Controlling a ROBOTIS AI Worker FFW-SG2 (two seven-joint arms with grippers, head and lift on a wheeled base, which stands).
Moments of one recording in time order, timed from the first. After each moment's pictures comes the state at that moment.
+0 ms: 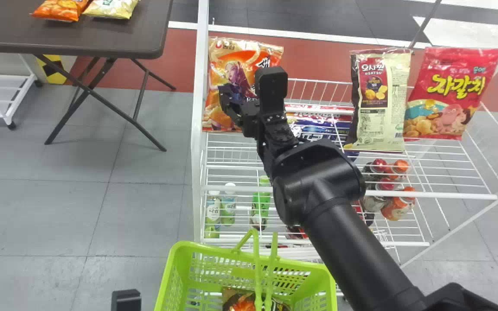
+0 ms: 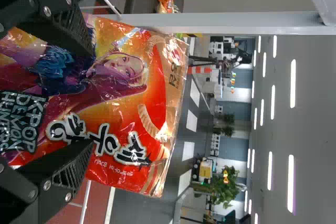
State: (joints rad) left arm 0.72 0.13 -0.15 -2.22 0.51 0.95 -0.67; right arm -0.36 0.00 0.37 -1.17 -0.08 0.13 -0.13
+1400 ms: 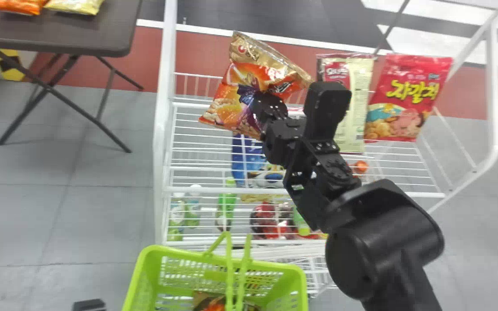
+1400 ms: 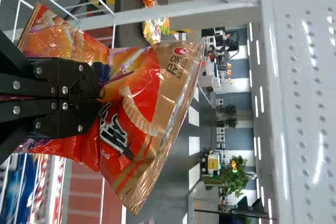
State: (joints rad) left arm 0.73 0.12 -0.18 -2.25 0.49 0.95 -0.64; right arm 0.13 -0.23 0.18 -2.10 -0.30 0.53 -0.16
